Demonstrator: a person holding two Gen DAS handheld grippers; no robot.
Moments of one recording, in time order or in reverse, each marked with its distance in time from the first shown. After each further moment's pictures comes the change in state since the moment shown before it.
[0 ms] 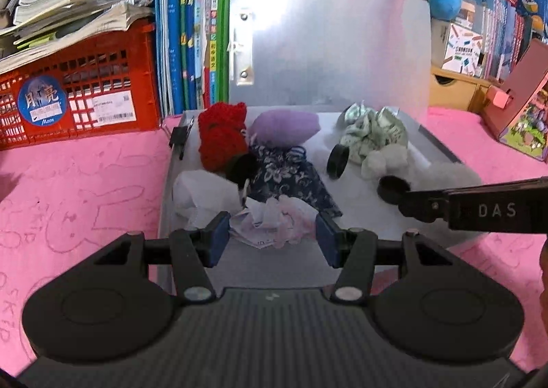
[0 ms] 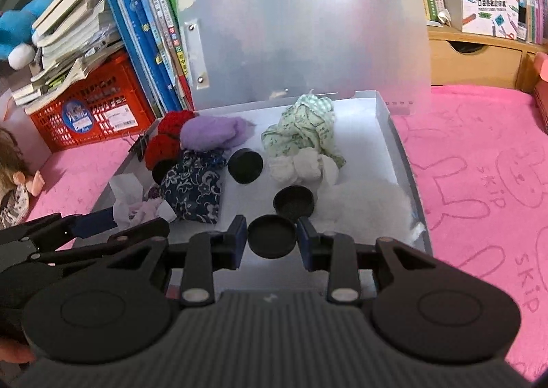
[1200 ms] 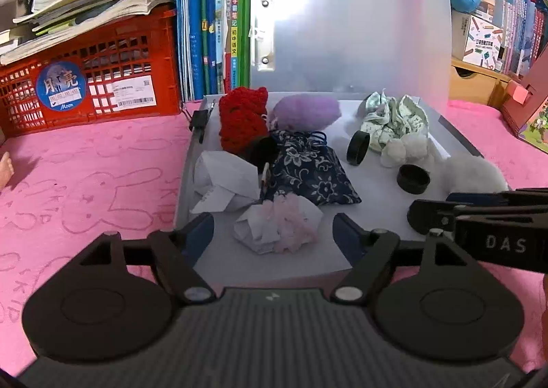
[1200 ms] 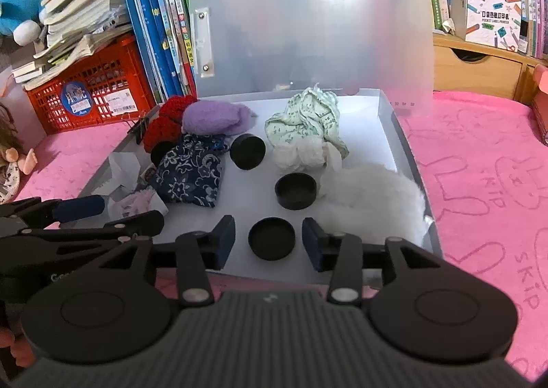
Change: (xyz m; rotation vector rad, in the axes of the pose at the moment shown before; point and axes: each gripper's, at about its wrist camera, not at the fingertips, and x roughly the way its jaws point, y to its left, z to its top) left arm -0.003 0.000 -0.004 -0.021 0.032 0.068; right arm -0.004 0.008 -0.016 -0.059 -0.037 -0.030
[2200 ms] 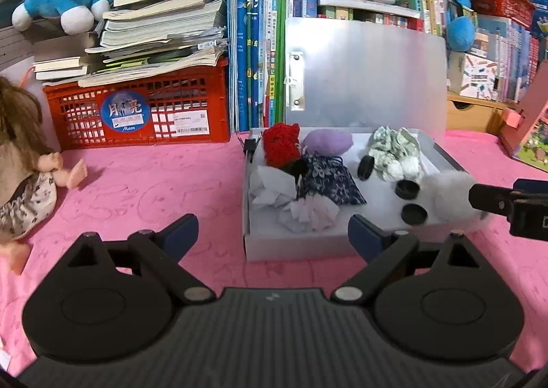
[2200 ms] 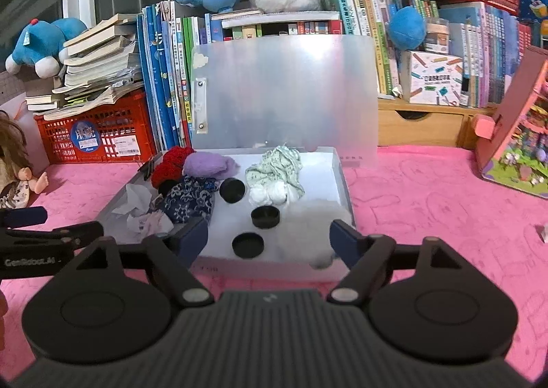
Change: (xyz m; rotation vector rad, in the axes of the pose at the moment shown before) left arm -0.101 0.014 -0.033 -0.018 -0.140 0.079; right arm -0.095 0.000 -0.033 -0.027 -0.215 -0.091
